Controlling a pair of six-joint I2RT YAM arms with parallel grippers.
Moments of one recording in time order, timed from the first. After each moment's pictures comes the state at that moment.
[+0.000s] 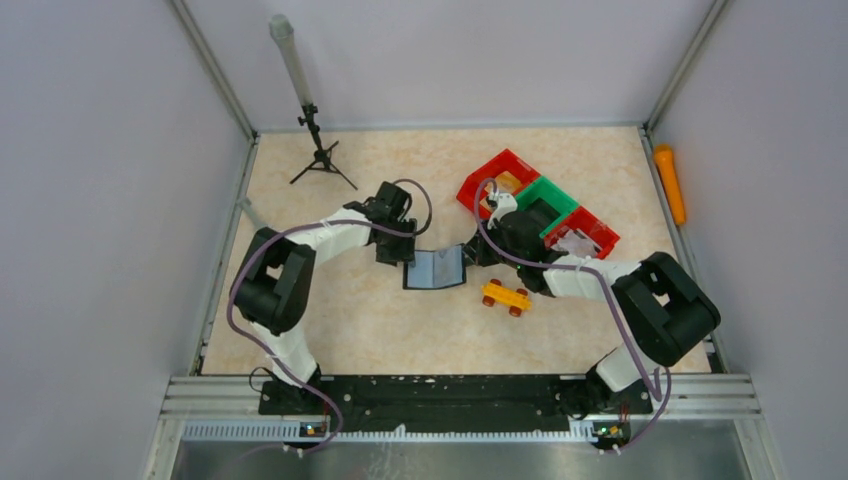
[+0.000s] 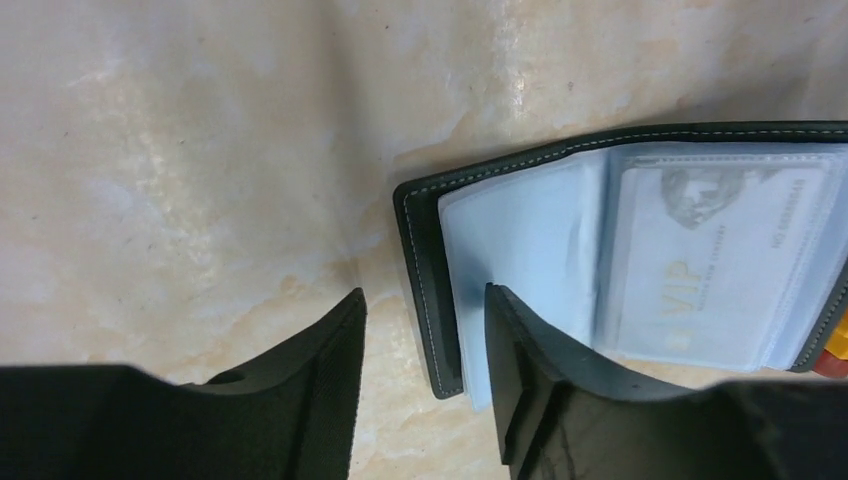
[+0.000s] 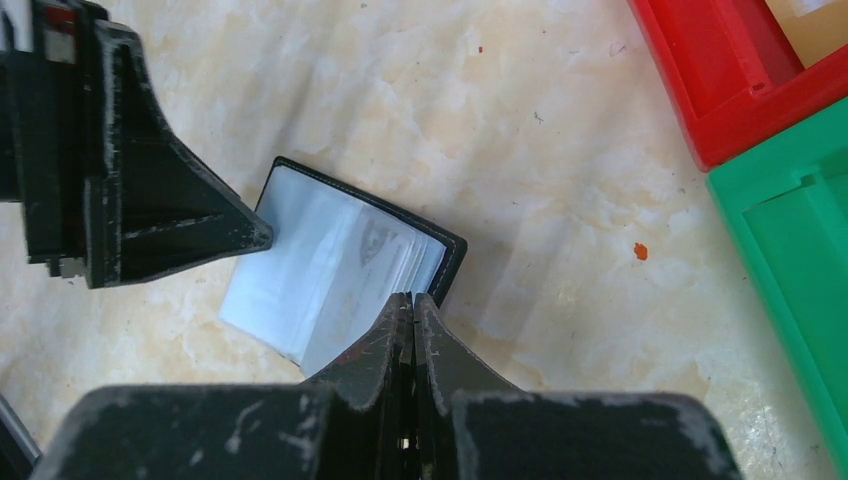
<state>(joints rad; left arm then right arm) -0.49 1.75 1.10 -0.46 0.08 -0.42 0.62 1.55 0.67 0.40 -0.09 0.47</state>
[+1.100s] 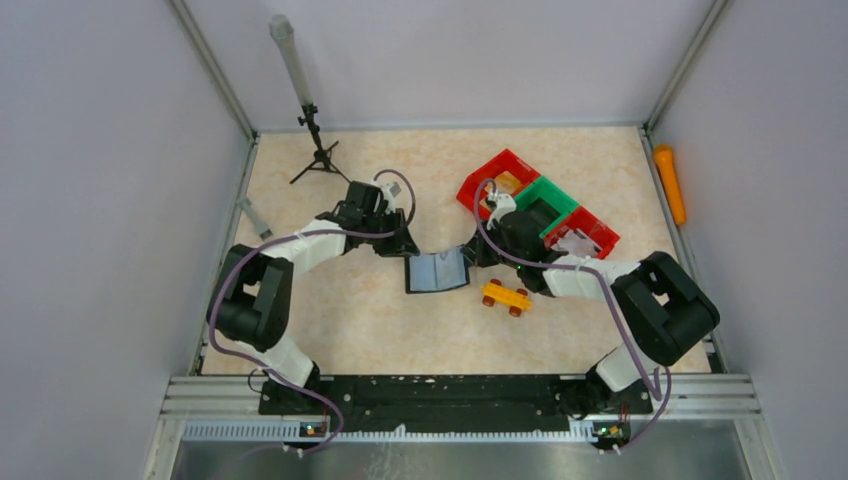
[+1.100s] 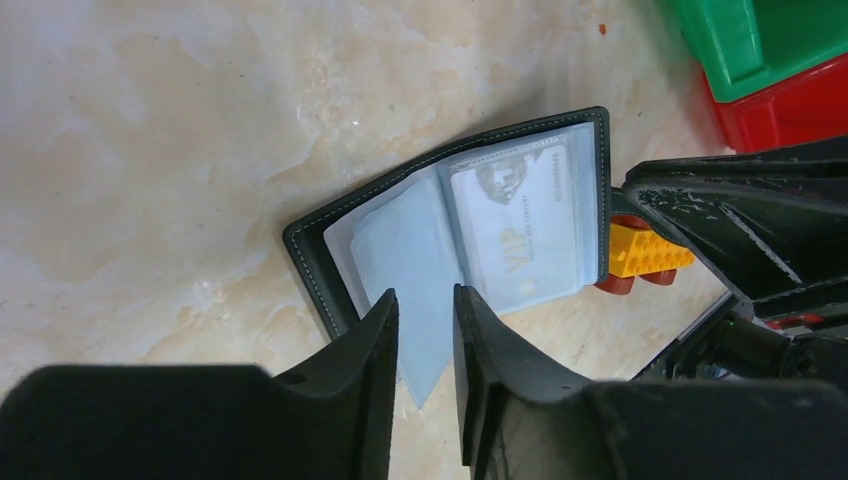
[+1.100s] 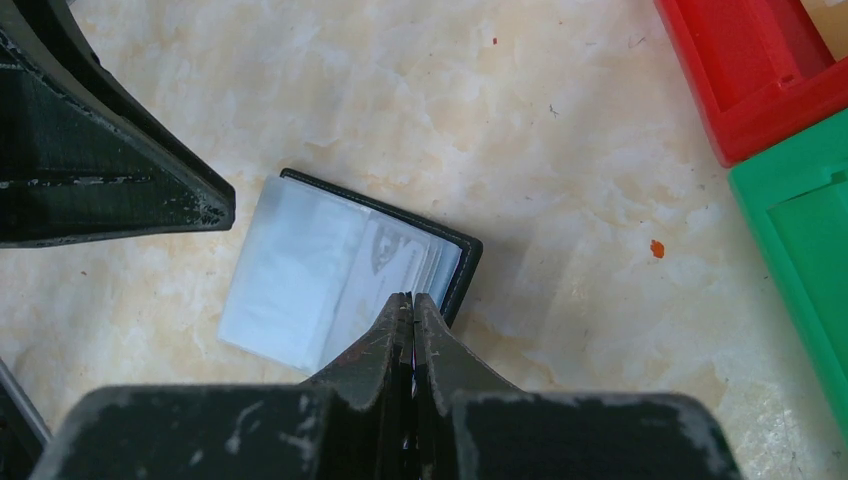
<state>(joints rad) -0.37 1.65 0.98 -0.23 0.45 -0.47 0.62 1.55 0.67 0.40 -0.11 0.48</state>
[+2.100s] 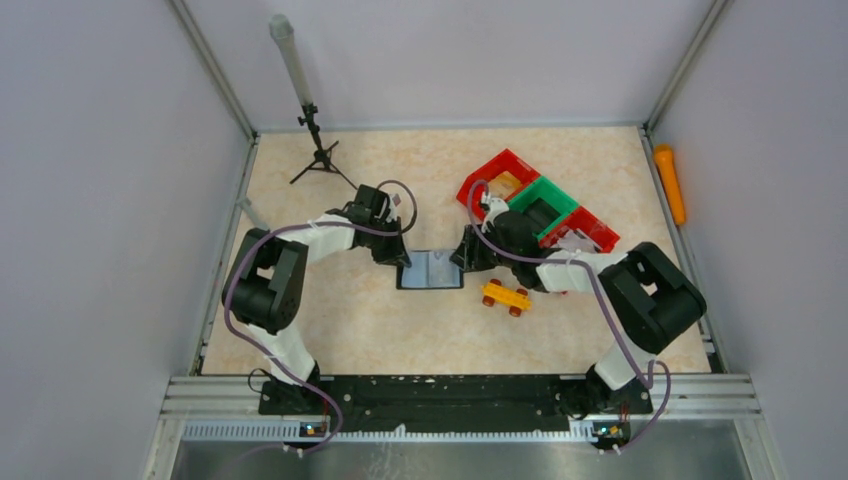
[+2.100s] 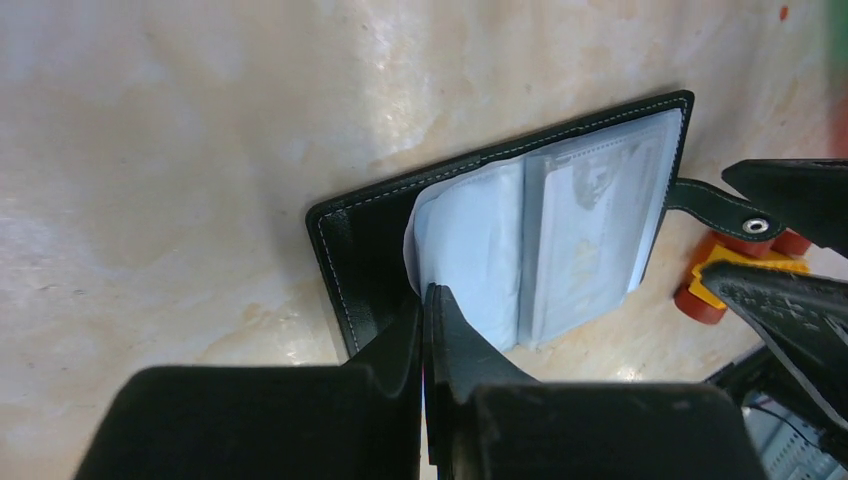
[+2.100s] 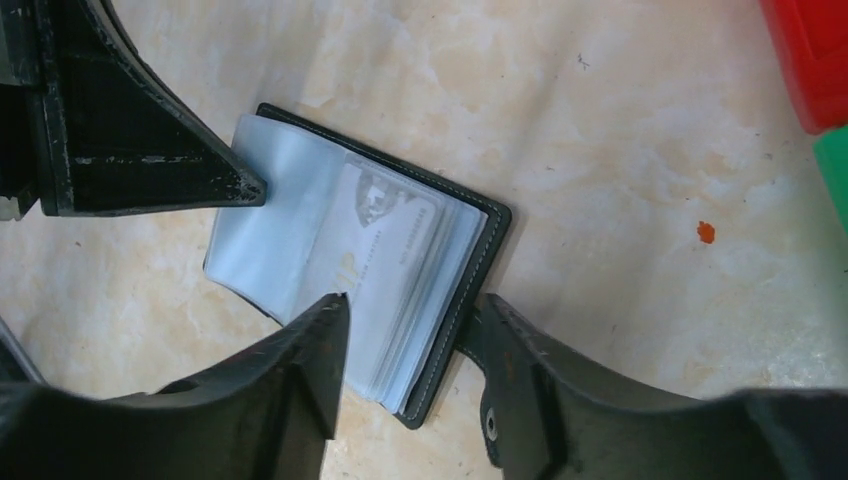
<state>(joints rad) -0.37 1.77 1.02 -0.31 0.39 -0.47 0.62 1.63 0.70 0.37 -0.19 0.49</state>
